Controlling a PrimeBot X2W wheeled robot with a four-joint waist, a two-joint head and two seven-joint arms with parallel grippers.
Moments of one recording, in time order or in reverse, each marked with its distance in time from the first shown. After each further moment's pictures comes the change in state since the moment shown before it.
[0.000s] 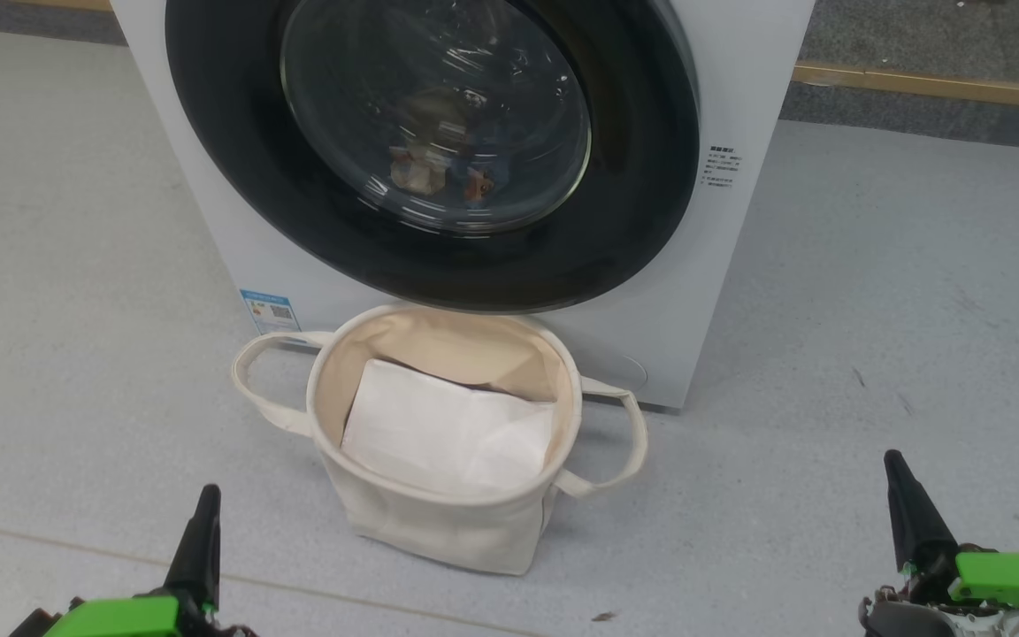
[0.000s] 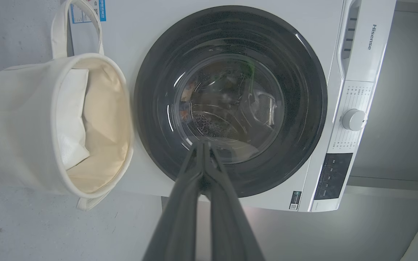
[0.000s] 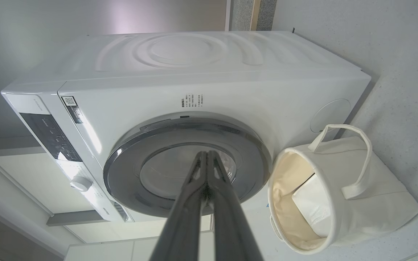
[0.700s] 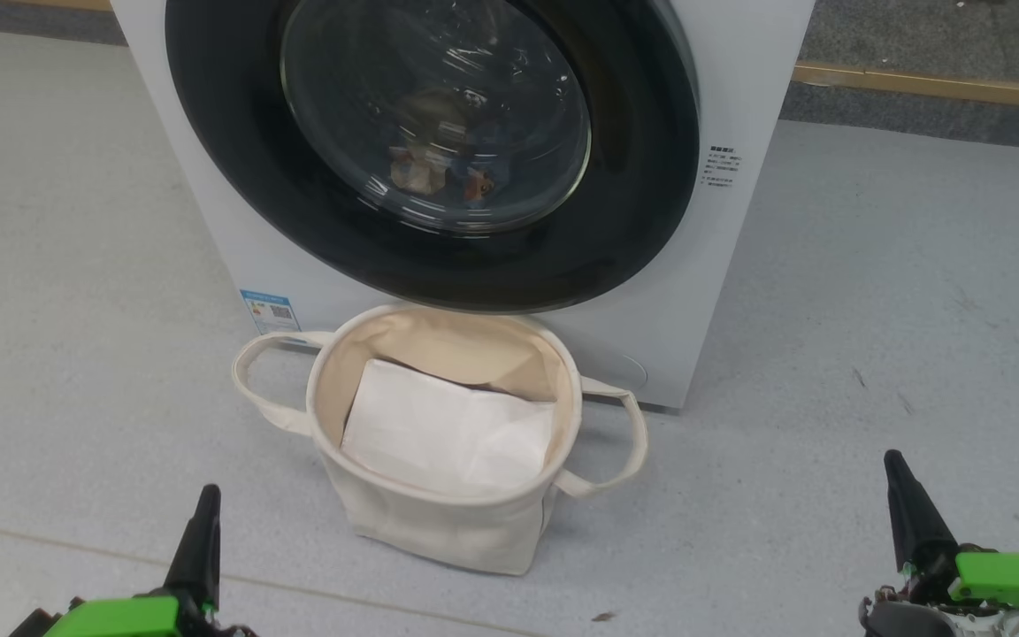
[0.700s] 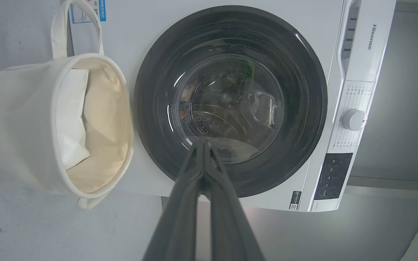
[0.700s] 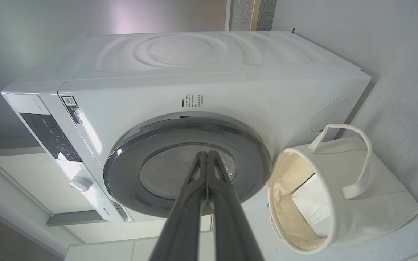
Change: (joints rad) left arm 0.000 0.000 0.000 0.000 0.000 0.000 0.000; right arm 0.000 0.000 0.000 0.000 0.000 0.000 0.000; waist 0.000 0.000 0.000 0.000
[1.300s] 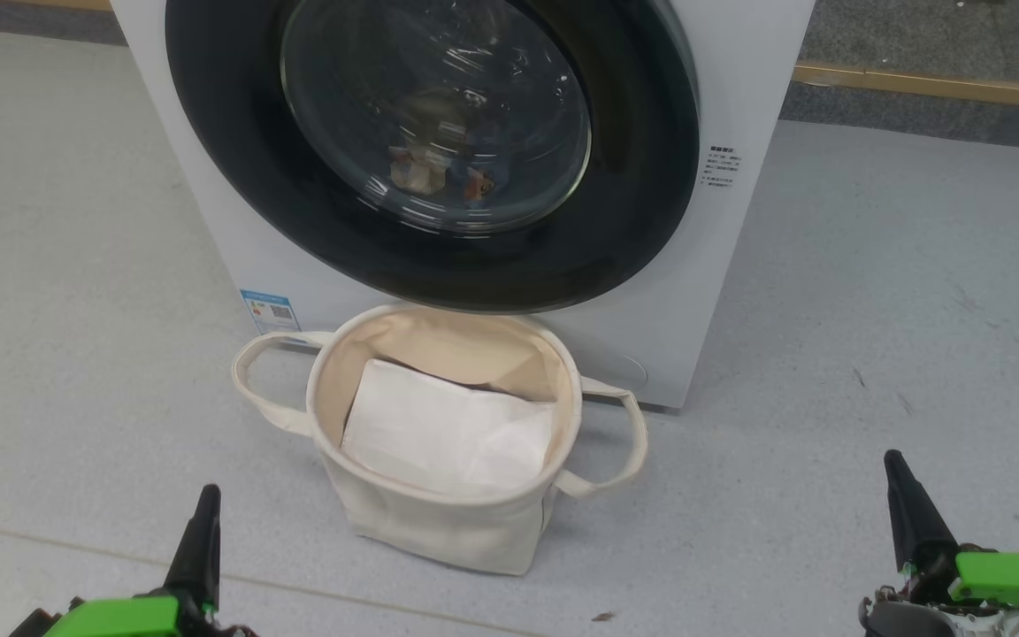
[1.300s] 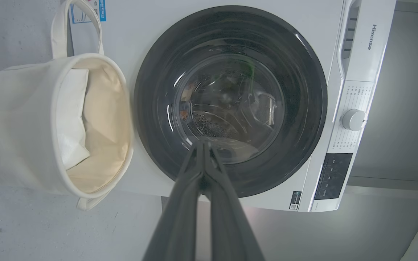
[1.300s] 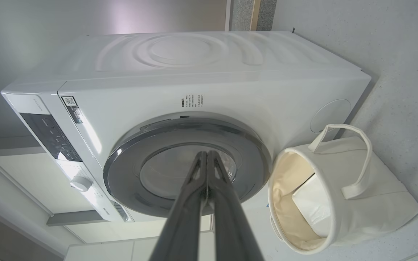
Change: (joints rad) left arm 0.000 0.000 0.000 0.000 0.000 0.000 0.000; right arm 0.000 0.000 0.000 0.000 0.000 0.000 0.000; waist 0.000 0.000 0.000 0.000
